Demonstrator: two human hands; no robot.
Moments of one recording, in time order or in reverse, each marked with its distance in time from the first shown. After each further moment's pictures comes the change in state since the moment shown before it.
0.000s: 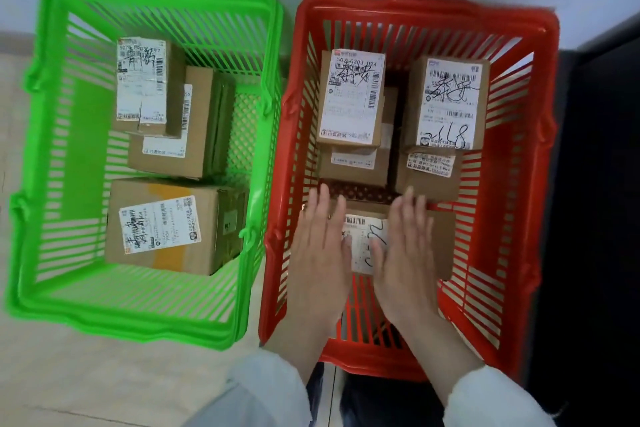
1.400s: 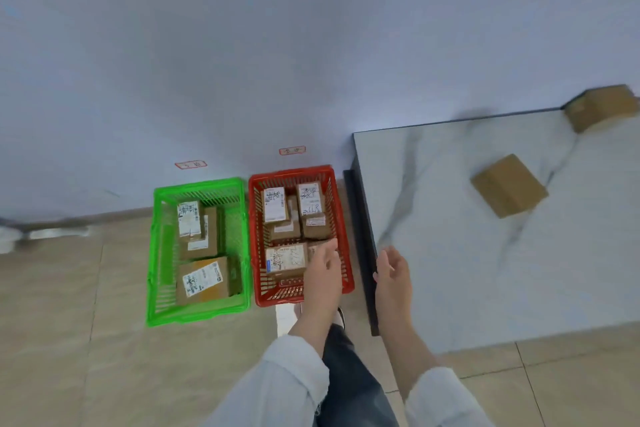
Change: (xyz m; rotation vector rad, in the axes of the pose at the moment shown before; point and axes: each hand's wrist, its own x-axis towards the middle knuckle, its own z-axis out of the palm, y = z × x) left_hand -0.174 0.329 -0.358 -0.711 -0.298 -0.289; right_hand -0.276 -0.094 -0.435 1.160 0.357 0.697
